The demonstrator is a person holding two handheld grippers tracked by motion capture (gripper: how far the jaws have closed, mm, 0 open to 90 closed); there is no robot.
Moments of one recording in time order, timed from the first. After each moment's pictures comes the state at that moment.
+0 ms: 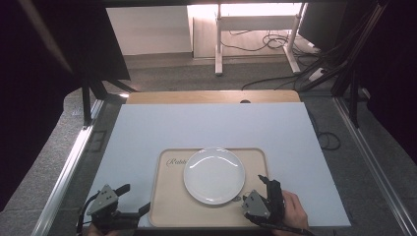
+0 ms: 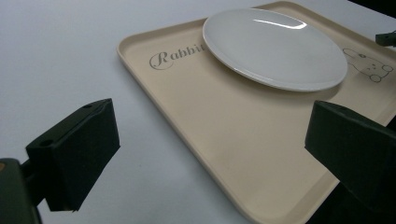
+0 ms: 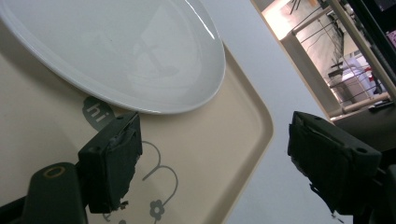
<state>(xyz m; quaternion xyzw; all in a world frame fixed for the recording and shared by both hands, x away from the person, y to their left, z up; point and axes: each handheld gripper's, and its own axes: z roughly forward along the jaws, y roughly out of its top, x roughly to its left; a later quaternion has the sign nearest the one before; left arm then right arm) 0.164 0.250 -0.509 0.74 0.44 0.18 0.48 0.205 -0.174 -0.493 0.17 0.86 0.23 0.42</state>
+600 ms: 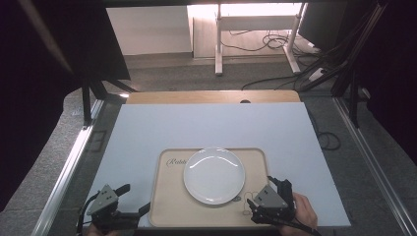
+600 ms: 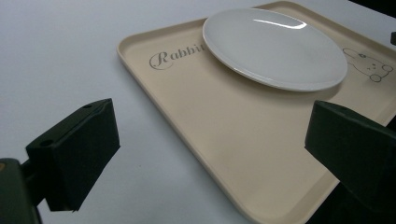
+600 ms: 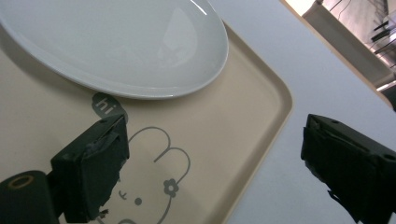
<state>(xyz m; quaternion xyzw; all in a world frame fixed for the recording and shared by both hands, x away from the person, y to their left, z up) 0.164 0.250 -0.509 0.74 0.44 0.18 0.48 0.210 -0.197 -0.487 0.25 0.86 0.28 0.35</state>
